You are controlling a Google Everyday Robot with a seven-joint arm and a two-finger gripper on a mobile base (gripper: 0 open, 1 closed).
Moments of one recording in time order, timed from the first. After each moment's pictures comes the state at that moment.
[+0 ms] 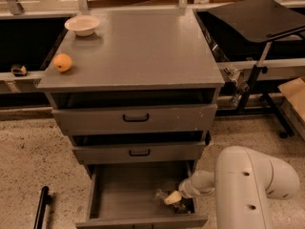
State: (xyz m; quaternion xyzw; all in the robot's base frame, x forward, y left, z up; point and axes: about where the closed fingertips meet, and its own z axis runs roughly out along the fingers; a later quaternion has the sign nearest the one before) arm 0.570 -0.136 0.152 -0.33 0.91 0.15 0.19
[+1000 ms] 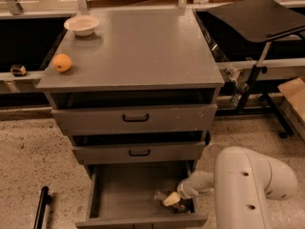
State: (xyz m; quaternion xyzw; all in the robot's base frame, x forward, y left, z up) arm 0.567 -0.126 0.148 -0.34 0.91 0.15 0.19
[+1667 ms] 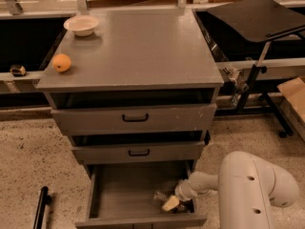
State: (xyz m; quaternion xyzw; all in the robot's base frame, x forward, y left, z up) arm 0.556 -0.106 0.142 -0.42 0.87 0.17 0.19
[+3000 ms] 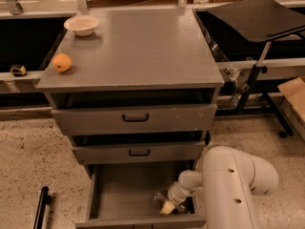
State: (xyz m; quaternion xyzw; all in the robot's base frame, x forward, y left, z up) arm 0.529 -0.073 0.123 -0.54 0.81 0.18 0.14
